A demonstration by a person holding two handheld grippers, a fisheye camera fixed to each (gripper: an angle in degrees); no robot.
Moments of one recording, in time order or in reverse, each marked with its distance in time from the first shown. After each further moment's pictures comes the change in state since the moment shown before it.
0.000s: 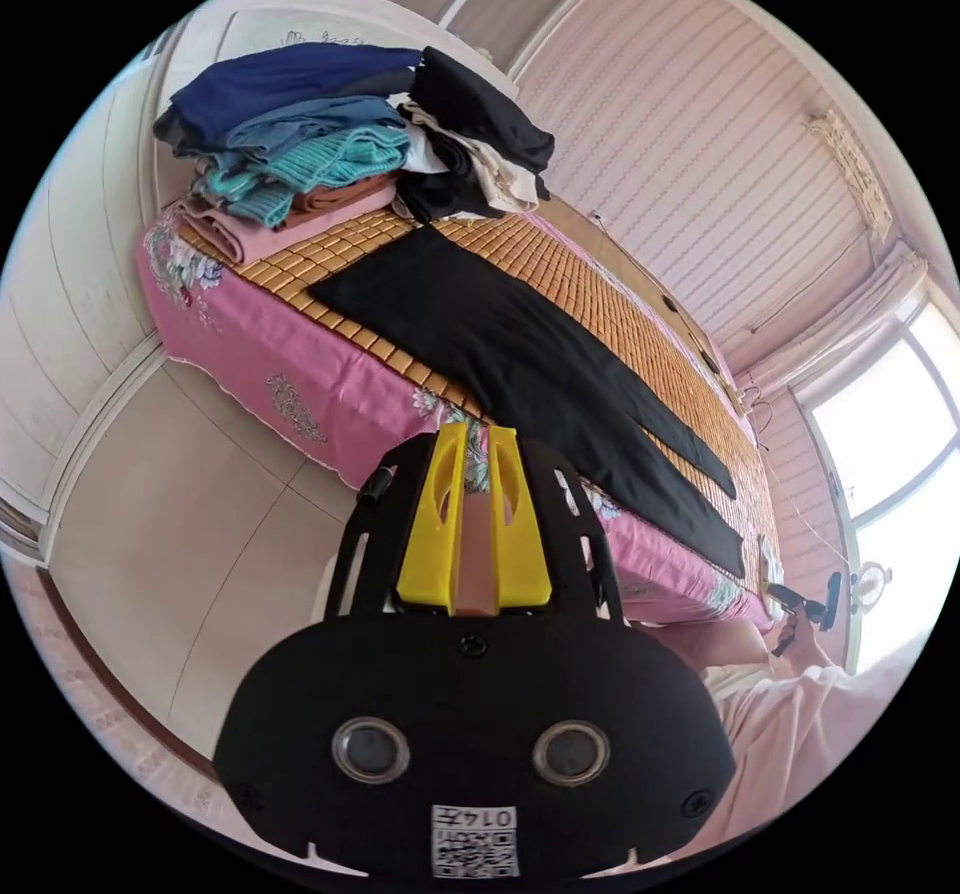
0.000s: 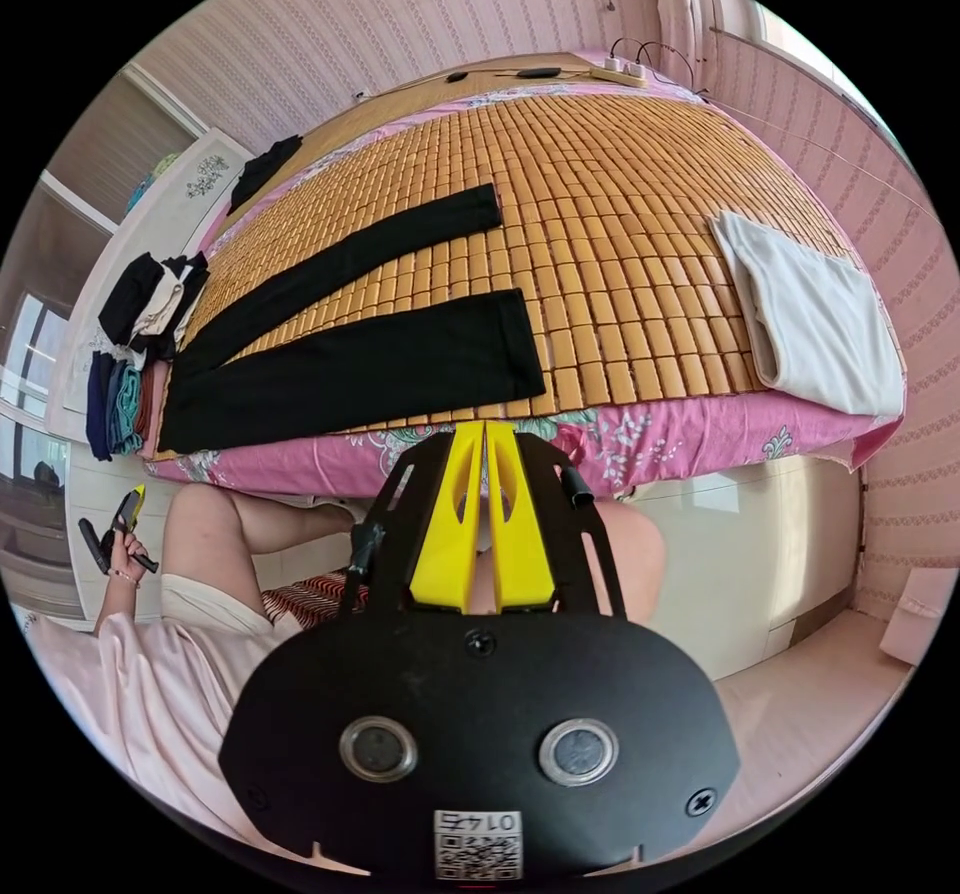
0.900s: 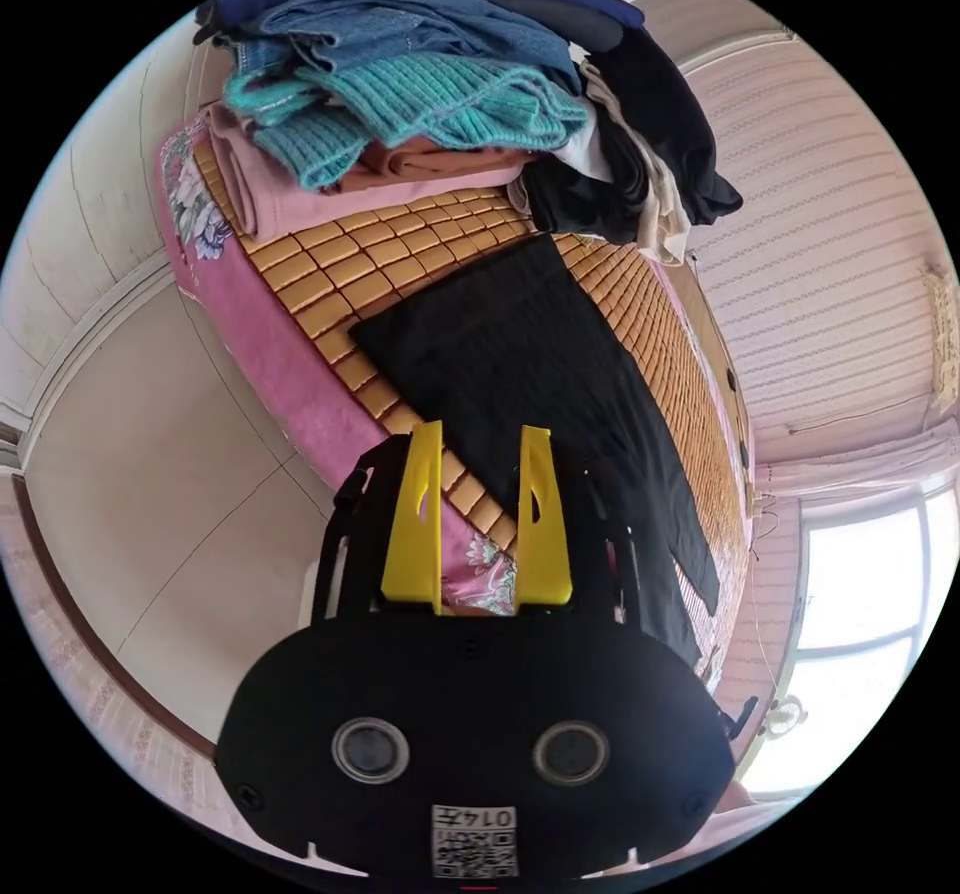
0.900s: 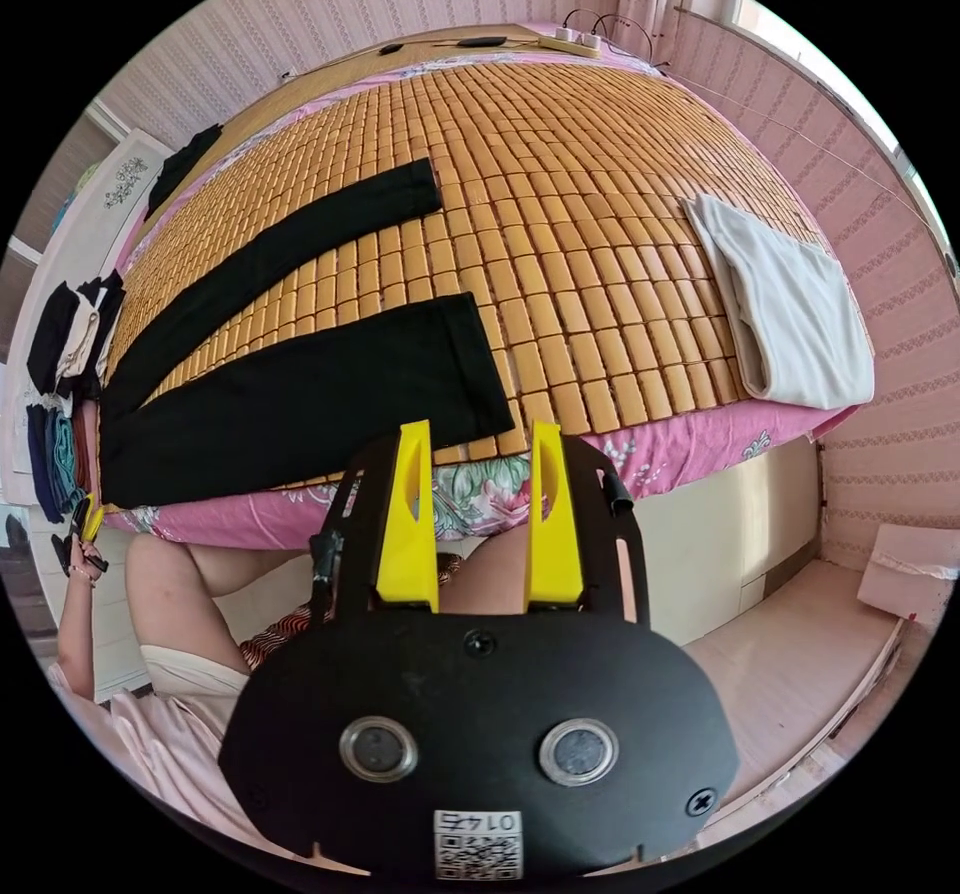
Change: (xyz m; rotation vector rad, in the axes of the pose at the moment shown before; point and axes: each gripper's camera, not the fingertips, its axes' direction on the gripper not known) left arm -0.109 -0.136 0.083 -0.140 -0.039 -0.292; right arm -0.003 -0.083 0.050 -0.113 0.185 0.105
